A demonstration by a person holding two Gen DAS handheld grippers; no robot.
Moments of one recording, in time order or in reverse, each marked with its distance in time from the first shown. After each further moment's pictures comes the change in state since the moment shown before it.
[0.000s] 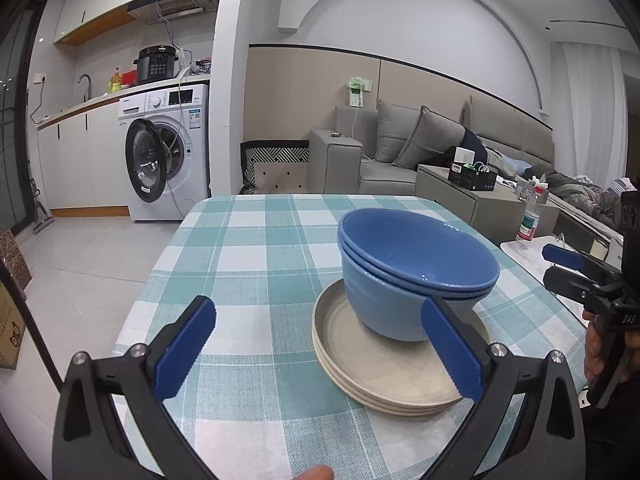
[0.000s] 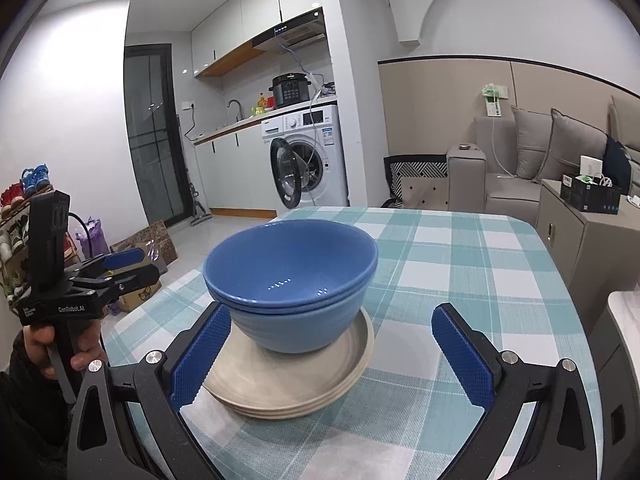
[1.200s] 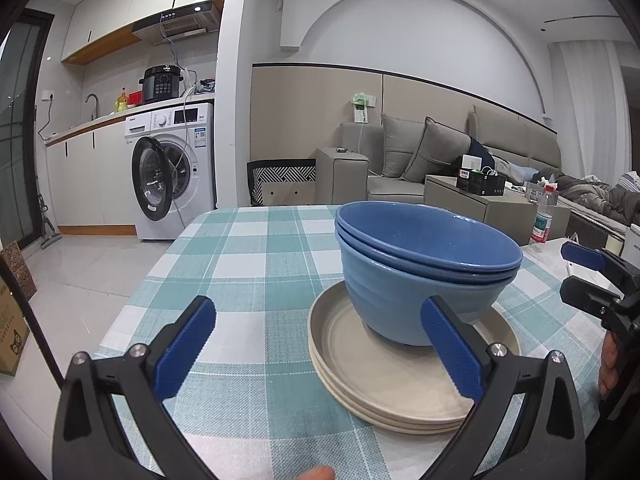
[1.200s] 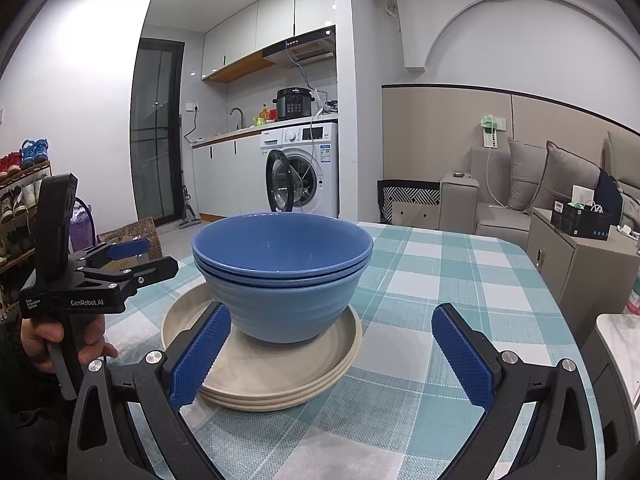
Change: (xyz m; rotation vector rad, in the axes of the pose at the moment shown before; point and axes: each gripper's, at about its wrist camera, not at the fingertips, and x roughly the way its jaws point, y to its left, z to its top) left arm 0.020 -0.015 -0.025 0.037 -0.083 0.042; right arm 0.003 0.007 -0.032 -0.097 -0.085 -0.043
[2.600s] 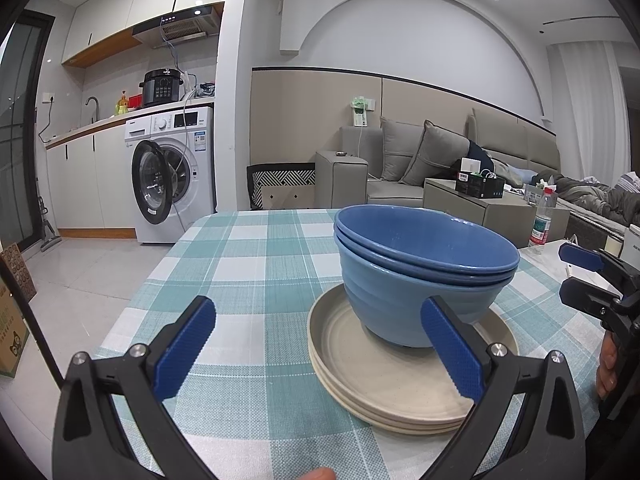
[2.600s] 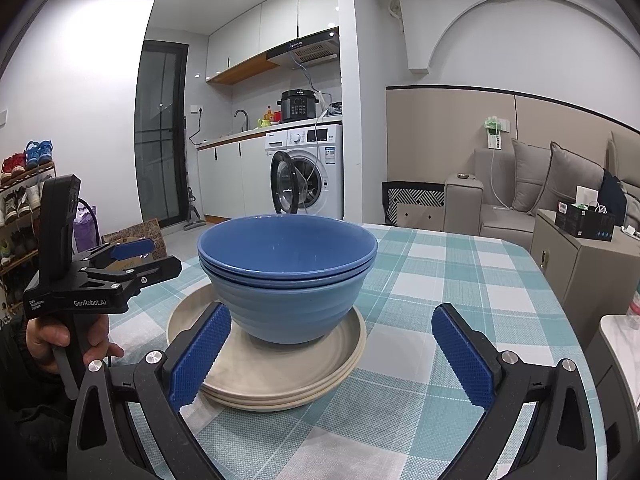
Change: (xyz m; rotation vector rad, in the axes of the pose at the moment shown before) left arm -0.001 -0.001 0.001 0.001 -0.011 -0.003; right arm 0.001 0.001 0.000 -0.004 -0.004 0.014
